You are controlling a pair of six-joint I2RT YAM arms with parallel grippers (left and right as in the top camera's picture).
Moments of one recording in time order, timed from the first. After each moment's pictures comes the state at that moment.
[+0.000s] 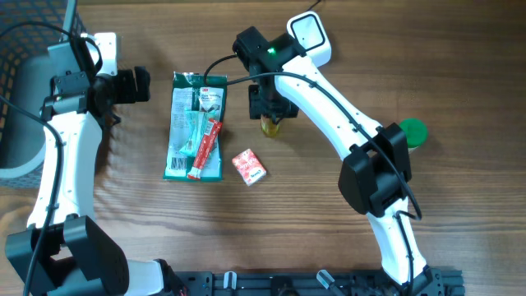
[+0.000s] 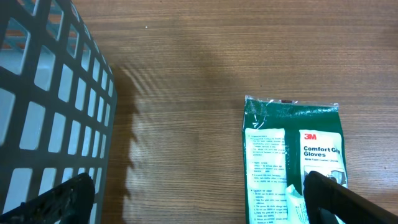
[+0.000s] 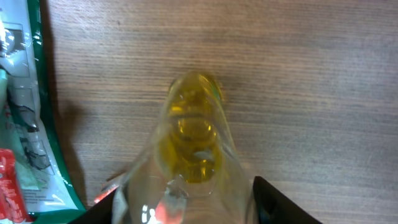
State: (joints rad) left arm 0.23 1.59 1.26 -0.52 0.13 0.16; right arm 0.63 2.29 2.15 -1.36 0.03 0.57
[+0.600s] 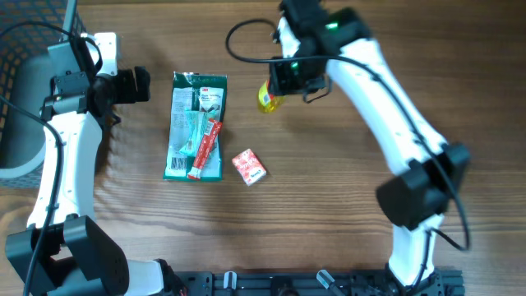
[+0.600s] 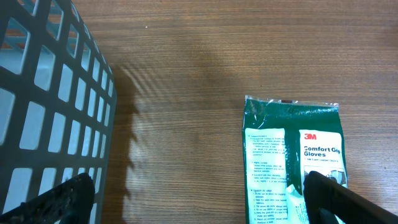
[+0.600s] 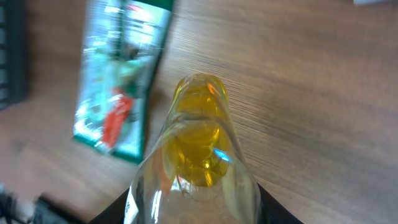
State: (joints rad) left arm 0.23 1.59 1.26 -0.52 0.13 0.16; right arm 0.47 2.06 2.13 -1.32 -0.29 0.24
